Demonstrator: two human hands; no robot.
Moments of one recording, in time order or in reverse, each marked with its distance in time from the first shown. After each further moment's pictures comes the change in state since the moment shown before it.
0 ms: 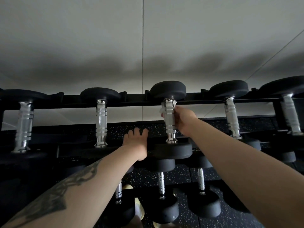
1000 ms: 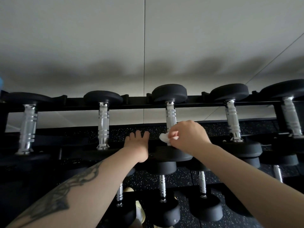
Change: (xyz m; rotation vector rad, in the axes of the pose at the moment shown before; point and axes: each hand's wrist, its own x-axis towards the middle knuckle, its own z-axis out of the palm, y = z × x) left_hand 0.001 -0.002 -0.002 -0.016 -0.029 0.008; right_hand -0.067 0.012 -0.018 -1.507 0.016 -0.612
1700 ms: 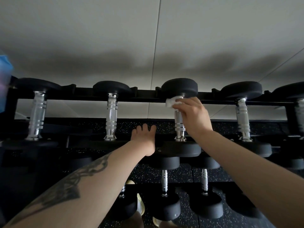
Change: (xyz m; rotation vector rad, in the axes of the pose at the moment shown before) left_hand -0.001 -0.001 0.001 -0.050 0.029 0.004; right_hand 0.043 0.008 0.019 0.107 0.589 -0.356
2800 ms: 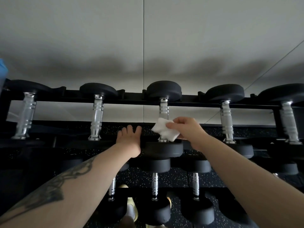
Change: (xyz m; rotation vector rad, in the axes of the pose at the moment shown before) left_hand 0.000 0.009 0.010 0.030 0.070 -0.123; right_hand -0.026 0.017 -0.031 0.809 -0.493 0.881
